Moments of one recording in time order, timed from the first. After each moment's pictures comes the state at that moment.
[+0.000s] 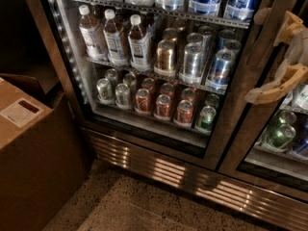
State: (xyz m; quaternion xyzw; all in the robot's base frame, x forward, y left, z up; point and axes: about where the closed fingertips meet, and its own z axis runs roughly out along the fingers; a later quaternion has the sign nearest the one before) arm 0.455 -0.151 1.025 -0.54 0.51 0.32 0.59
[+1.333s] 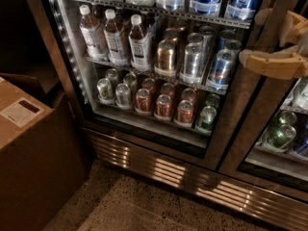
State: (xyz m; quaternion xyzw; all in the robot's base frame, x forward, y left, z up) arm 0.456 -0.171 1.025 -0.54 0.51 0.32 0.59
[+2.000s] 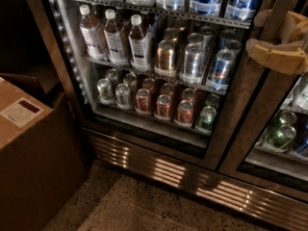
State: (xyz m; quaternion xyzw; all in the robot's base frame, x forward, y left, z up) arm 0.460 -0.177 1.026 -0.54 0.51 0.32 0.58
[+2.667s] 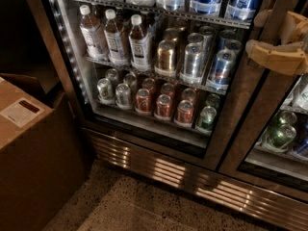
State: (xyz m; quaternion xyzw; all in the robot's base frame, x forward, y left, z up) arm 0.459 -0.177 1.024 -0.54 0.51 0.32 0.58
